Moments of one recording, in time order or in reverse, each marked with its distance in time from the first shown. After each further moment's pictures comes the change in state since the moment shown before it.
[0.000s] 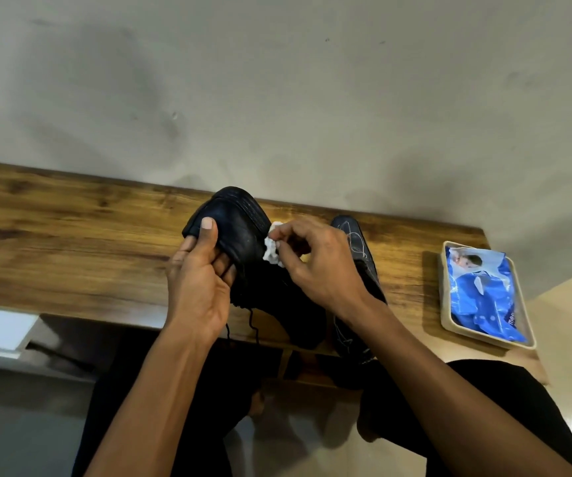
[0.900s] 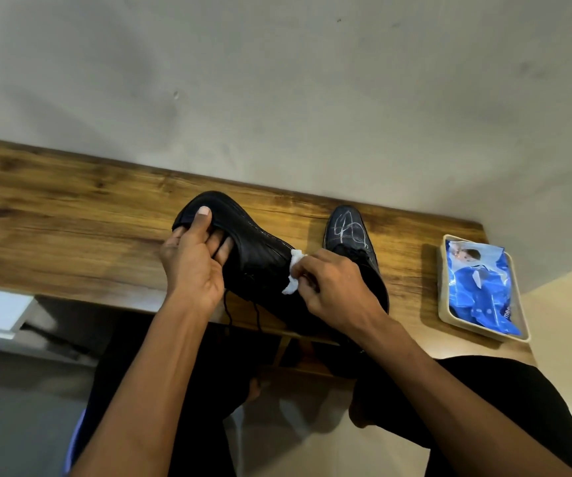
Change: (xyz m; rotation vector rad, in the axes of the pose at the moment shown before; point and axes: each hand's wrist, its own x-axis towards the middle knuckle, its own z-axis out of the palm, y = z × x) left_hand 0.029 -0.006 -0.016 -0.068 0.164 -0.025; right_hand -0.045 0.036 0.006 -0.308 -0.246 -0.021
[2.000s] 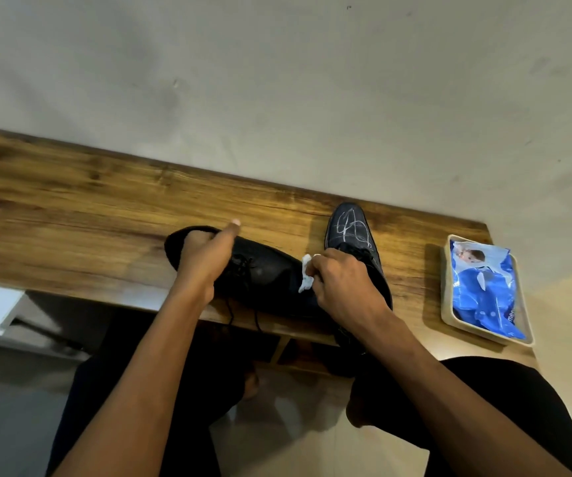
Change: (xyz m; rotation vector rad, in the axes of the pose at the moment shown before) left_hand 0.037 -0.017 -0.013 0.949 -0.003 -0.021; right_hand 0.006 0.013 0.007 -0.204 -0.120 0.156
